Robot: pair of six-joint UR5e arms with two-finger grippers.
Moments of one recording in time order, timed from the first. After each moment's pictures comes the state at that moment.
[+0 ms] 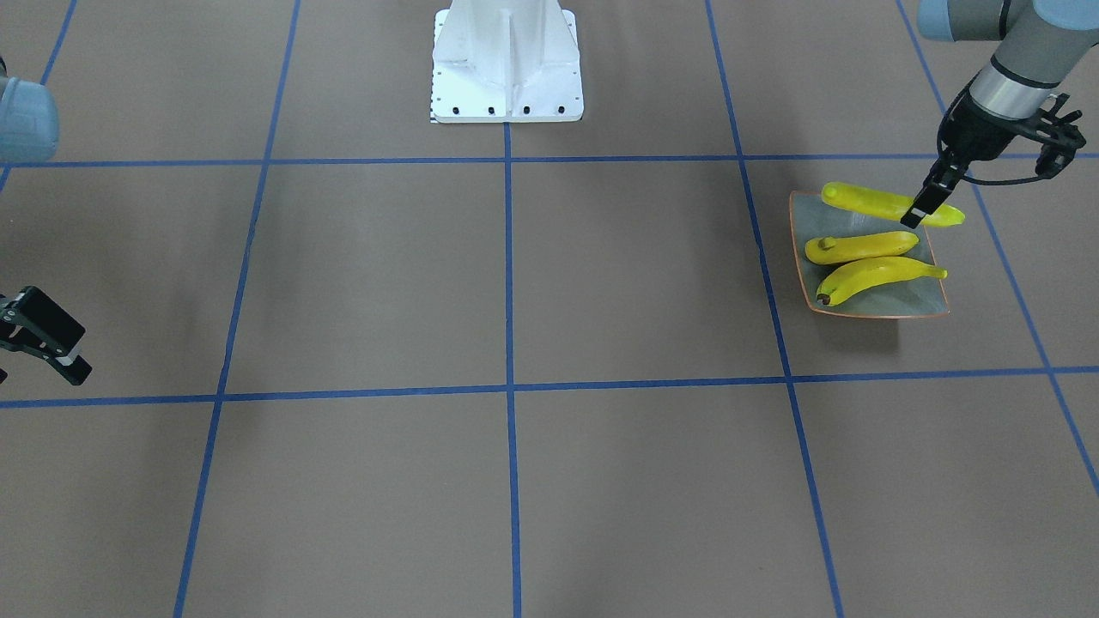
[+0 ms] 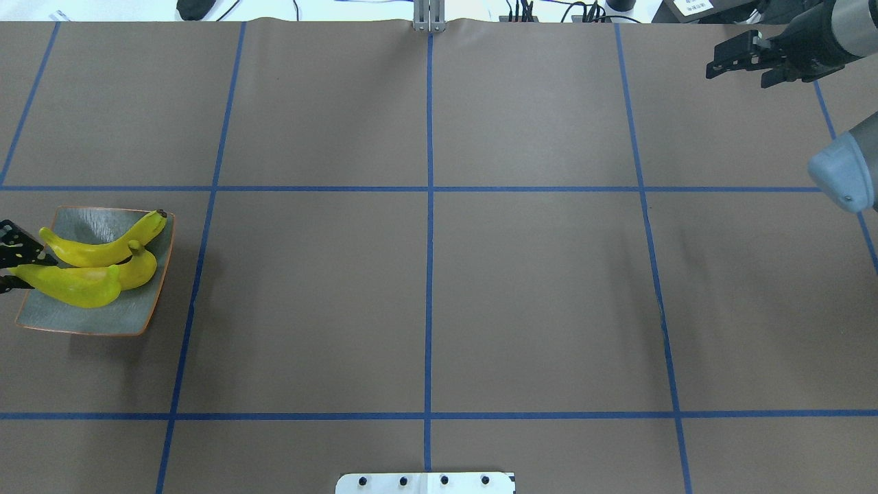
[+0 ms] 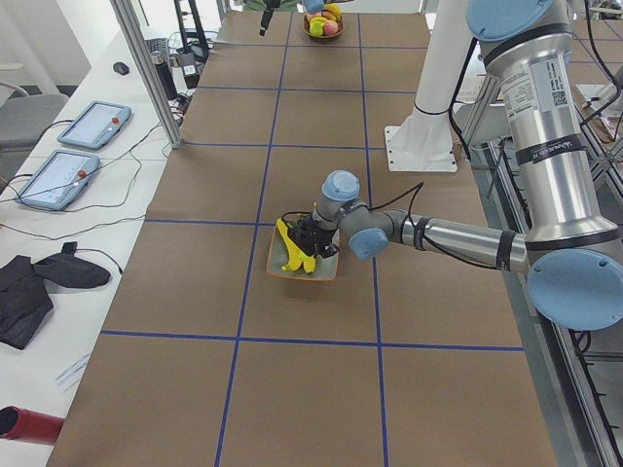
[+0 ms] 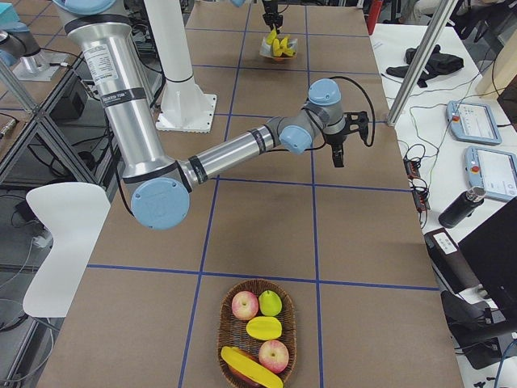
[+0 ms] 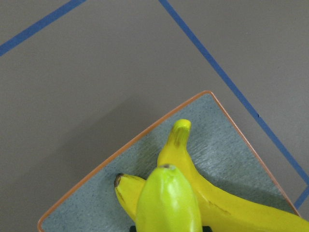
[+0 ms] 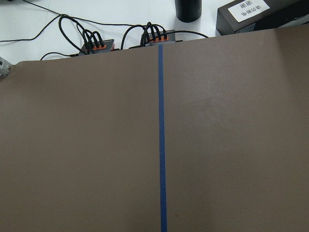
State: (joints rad) left arm -0.89 -1.28 -1.93 -2.30 -2.01 -1.82; right arm 1.18 -1.27 1.71 -1.16 2.16 0.89
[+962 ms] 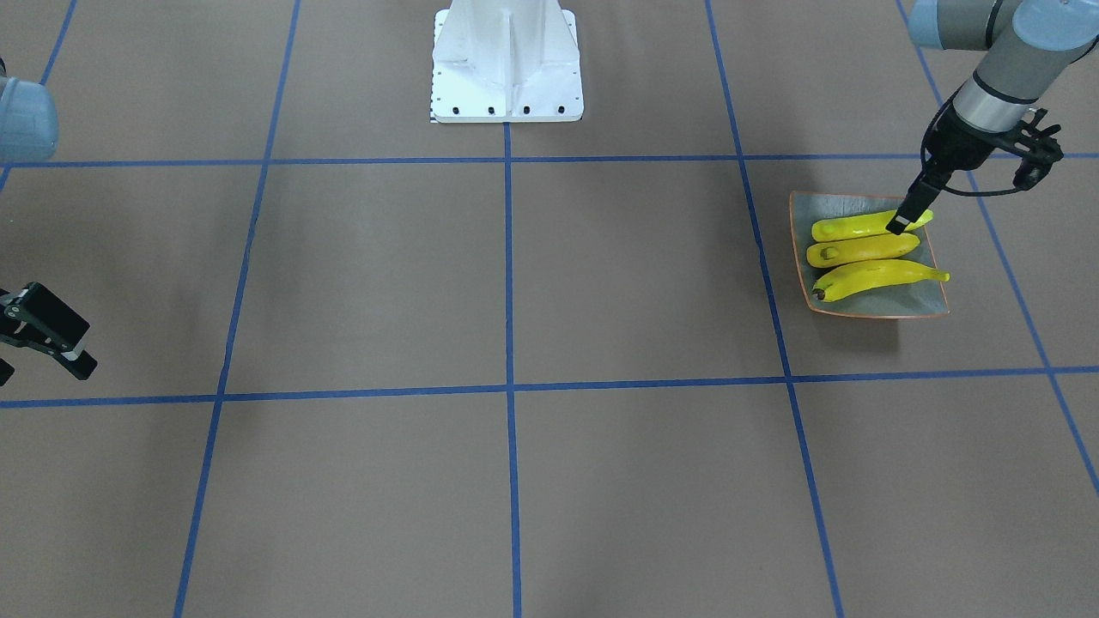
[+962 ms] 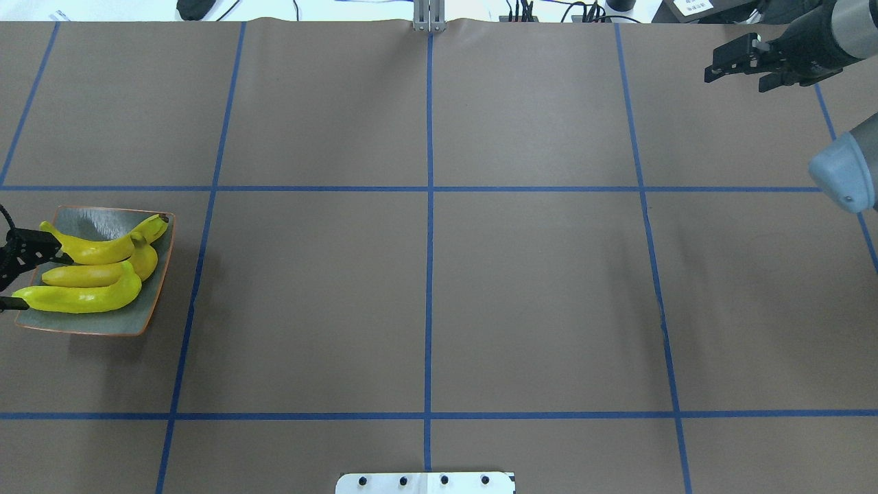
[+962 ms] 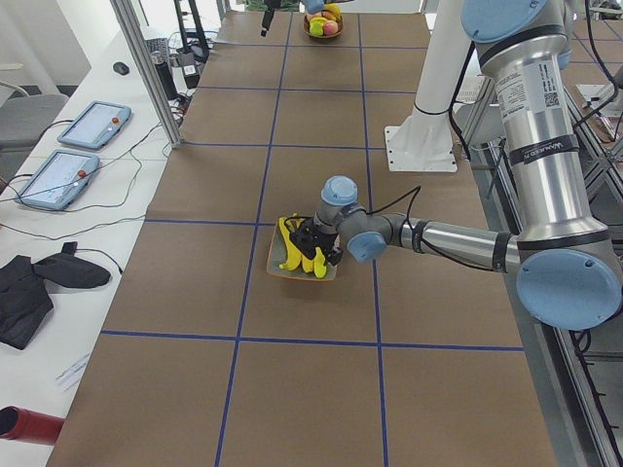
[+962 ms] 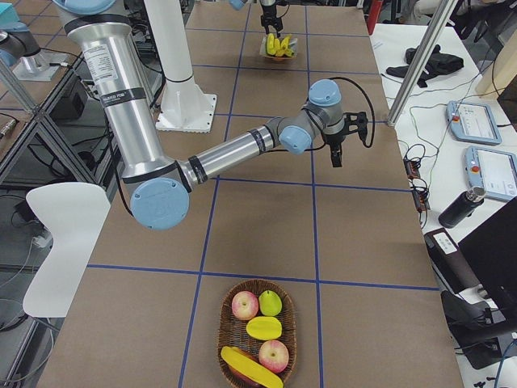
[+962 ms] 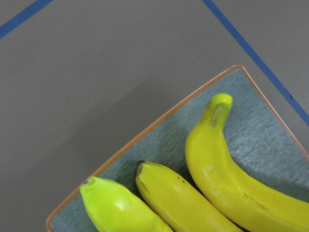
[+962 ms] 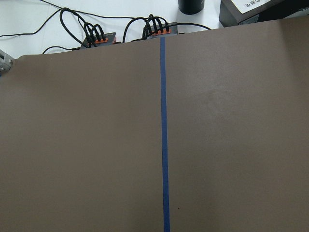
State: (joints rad) left arm -0.86 -1.30 -1.91 -2.30 -2.01 -1.81; right arm 1.18 -1.27 1.71 -1.16 2.18 0.89
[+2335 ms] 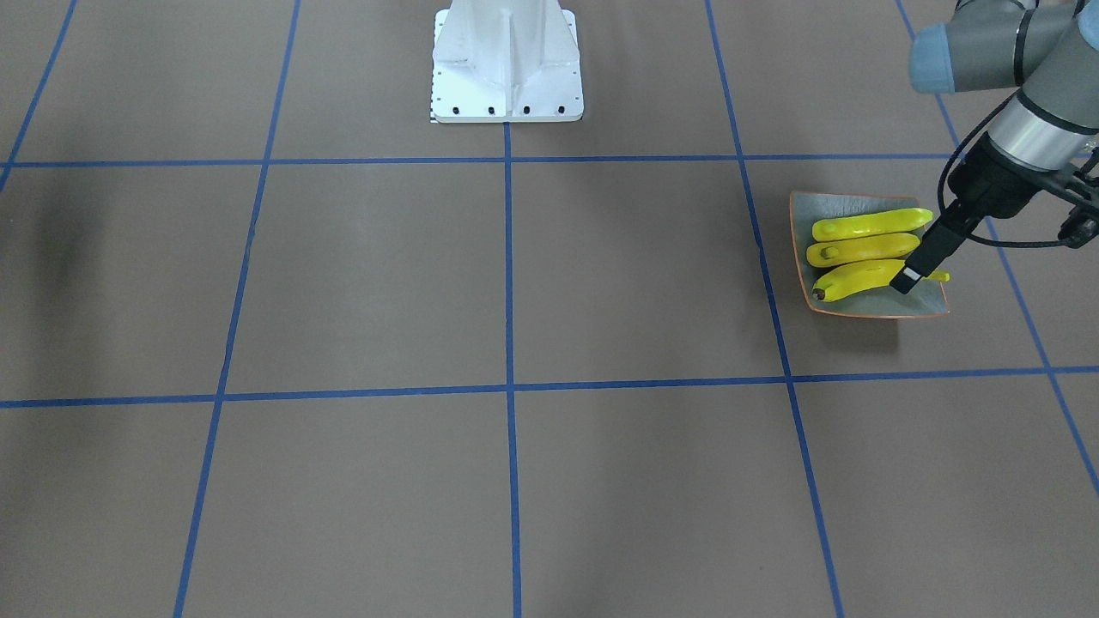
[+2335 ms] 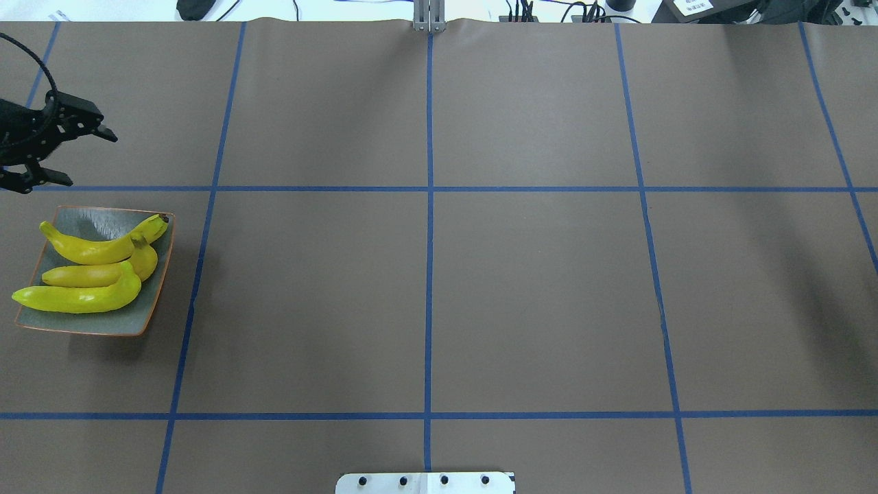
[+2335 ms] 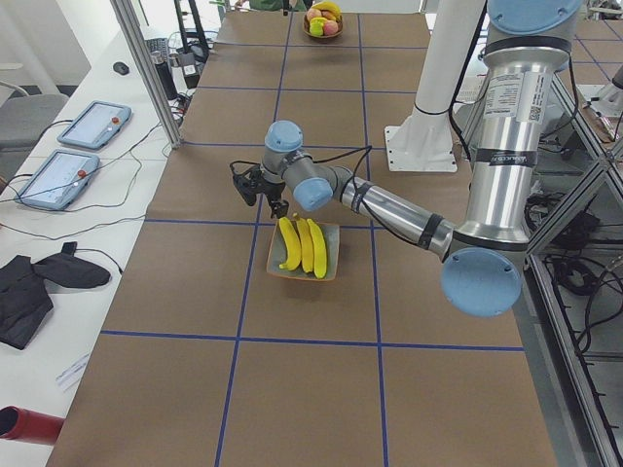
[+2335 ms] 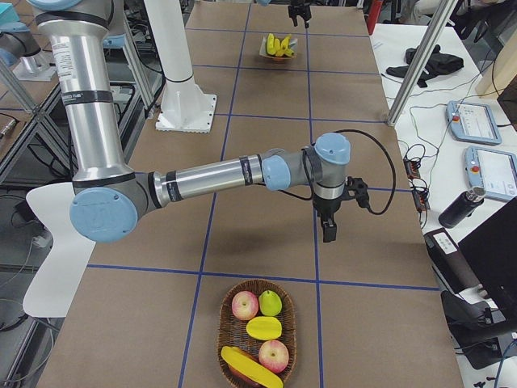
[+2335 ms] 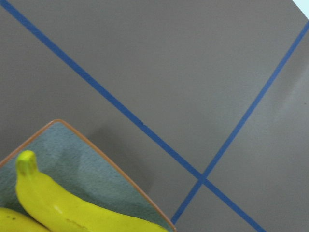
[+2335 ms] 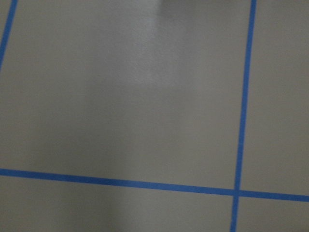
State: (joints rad) left arm -1.08 -1.70 -1.85 -2.02 -2.16 -1.58; right arm 1.47 -1.44 1.66 -1.62 2.18 0.06
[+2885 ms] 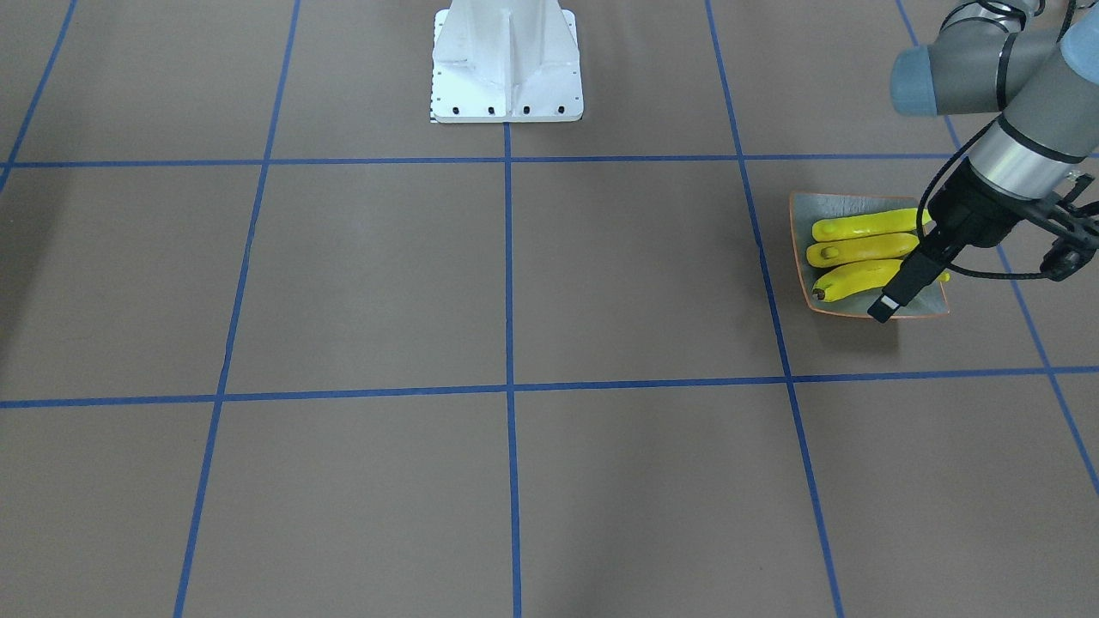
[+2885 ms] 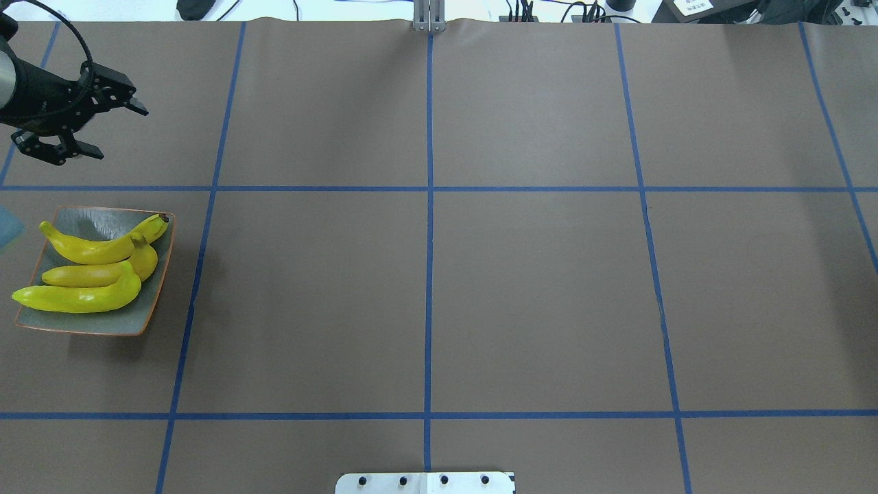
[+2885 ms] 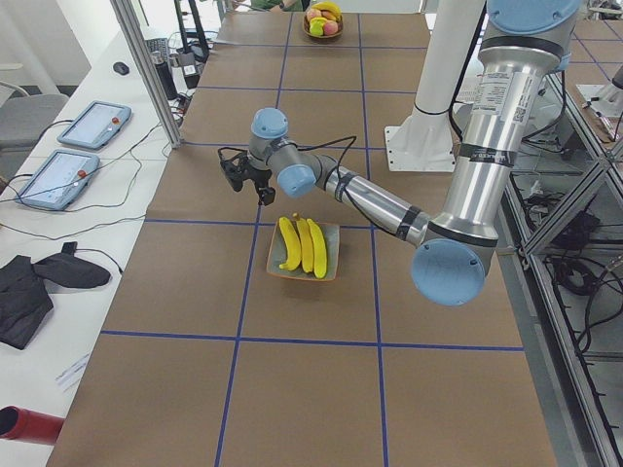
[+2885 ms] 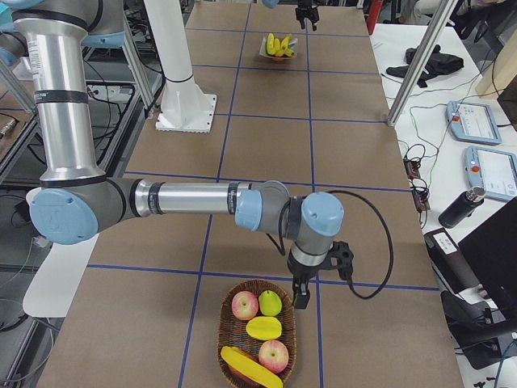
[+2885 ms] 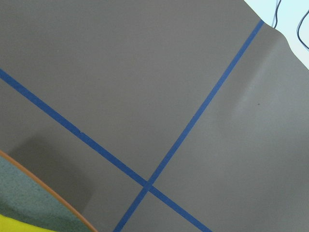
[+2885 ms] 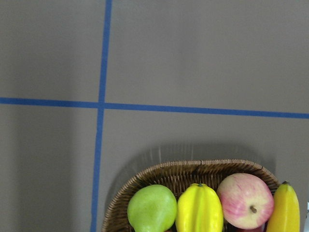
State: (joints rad) left arm -1.08 -1.79 -1.80 -2.01 -2.16 -1.58; right arm 1.70 -1.51 1.51 -1.78 2.17 -0.22
